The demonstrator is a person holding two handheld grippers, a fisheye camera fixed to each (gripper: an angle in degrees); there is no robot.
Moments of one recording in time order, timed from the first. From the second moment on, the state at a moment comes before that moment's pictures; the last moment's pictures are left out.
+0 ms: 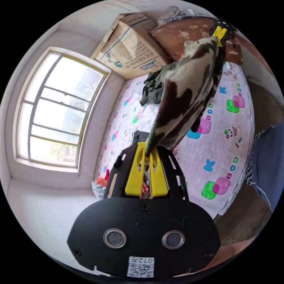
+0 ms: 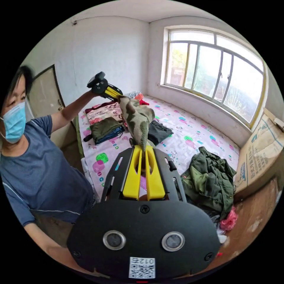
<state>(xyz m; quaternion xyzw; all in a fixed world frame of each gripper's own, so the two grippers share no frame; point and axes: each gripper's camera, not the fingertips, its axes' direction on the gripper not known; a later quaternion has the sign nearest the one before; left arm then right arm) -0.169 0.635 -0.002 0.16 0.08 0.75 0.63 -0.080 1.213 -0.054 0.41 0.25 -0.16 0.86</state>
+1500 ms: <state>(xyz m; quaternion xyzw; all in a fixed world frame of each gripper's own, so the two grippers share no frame) 0.038 0.583 0.378 -0.27 0.33 0.69 0.58 -0.049 0.747 0.322 0.34 0.15 0.12 0.92</state>
